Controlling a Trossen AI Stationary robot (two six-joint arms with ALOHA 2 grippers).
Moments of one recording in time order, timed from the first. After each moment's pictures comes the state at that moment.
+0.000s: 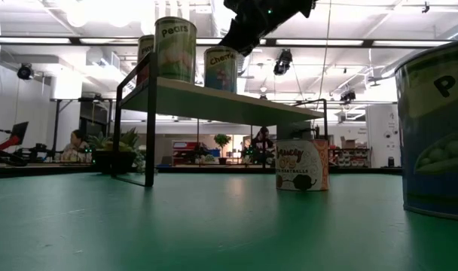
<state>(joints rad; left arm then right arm) -0.44 1.29 1.43 -0.97 -1.06 -0.27 -0.25 1.73 1.56 -0.43 -0.21 -0.37</state>
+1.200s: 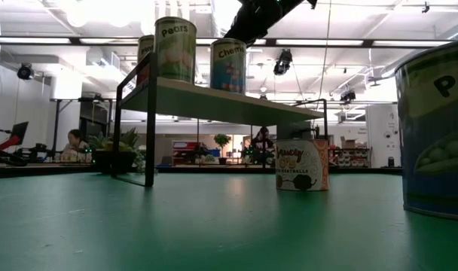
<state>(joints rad) -0.44 1.29 1.43 -0.97 -1.06 -0.27 -0.21 1.68 1.58 -0.53 -0.20 -0.43</state>
